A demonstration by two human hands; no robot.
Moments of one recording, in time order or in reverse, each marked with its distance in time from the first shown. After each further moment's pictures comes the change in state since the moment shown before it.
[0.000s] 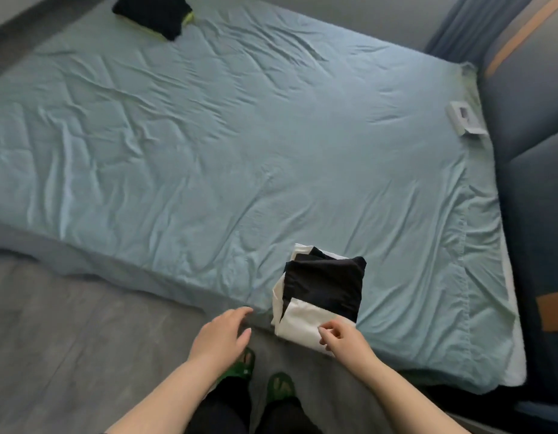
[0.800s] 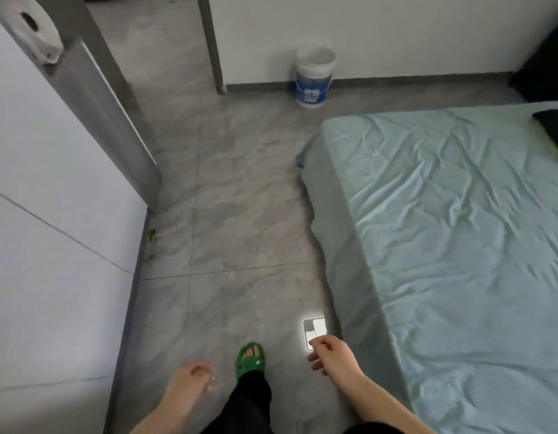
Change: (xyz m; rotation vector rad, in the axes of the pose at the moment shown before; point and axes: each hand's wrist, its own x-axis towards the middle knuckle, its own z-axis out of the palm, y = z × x) left_hand -0.320 -0.224 0.062 -1.429 0.860 -1.307; right_hand -0.068 -0.252 0.322 -0.462 -0.646 -0.424
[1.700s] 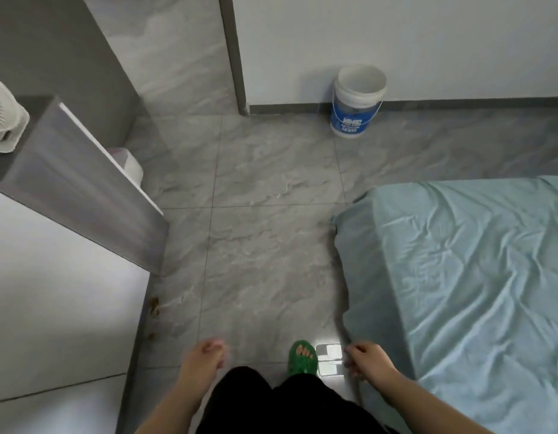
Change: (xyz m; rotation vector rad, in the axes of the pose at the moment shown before) left_hand 0.277 0.411 -0.067 -0.199 0.034 -0.002; right_hand 0.342 -0.355 -0.075 -0.143 -0.054 0.095
